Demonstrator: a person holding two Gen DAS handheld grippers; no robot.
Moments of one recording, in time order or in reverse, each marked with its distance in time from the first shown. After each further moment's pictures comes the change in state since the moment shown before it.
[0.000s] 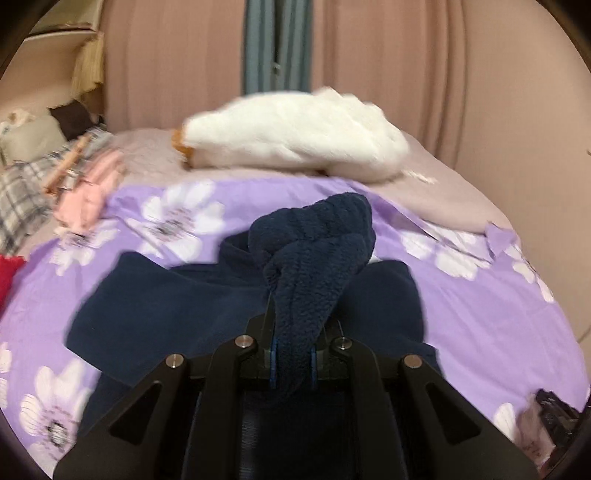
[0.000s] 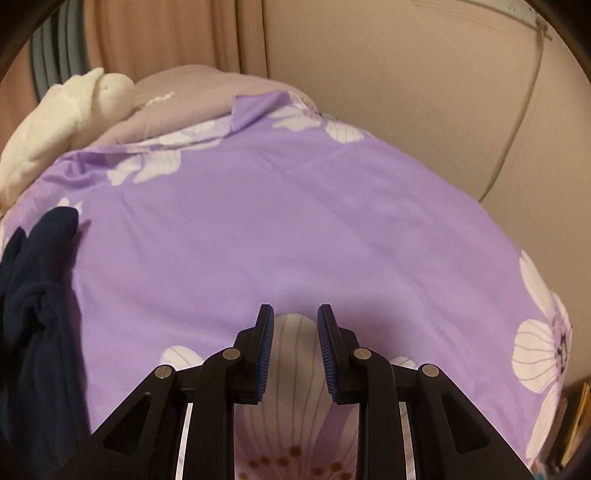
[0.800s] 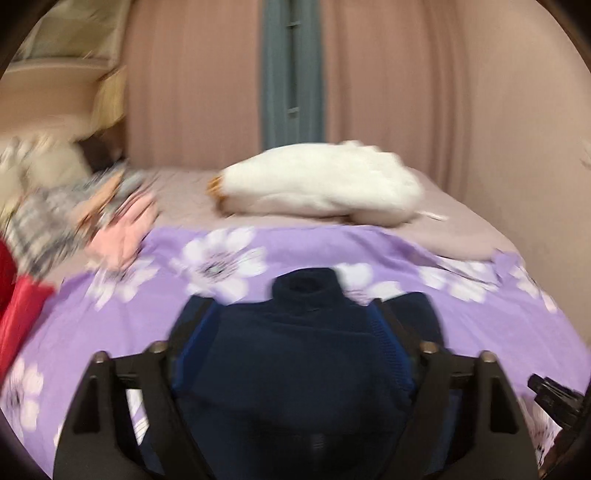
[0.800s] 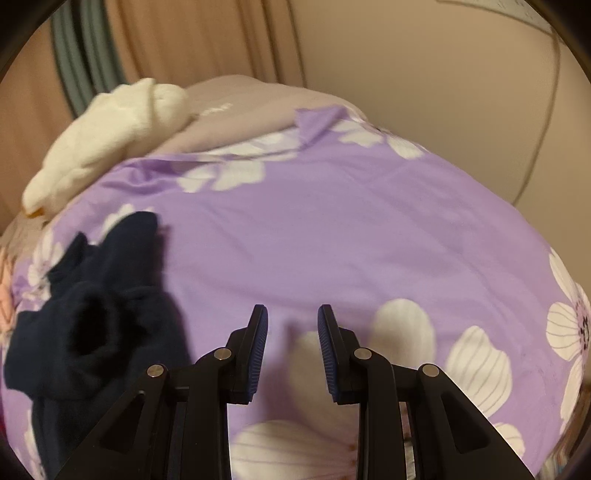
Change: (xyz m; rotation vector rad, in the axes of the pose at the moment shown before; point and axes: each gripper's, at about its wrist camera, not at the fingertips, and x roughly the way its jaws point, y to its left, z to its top) left arm -0.069 0.078 0.010 -0.026 -0.165 0.083; right arm -0.046 0.062 0.000 0.001 -0.042 0.159
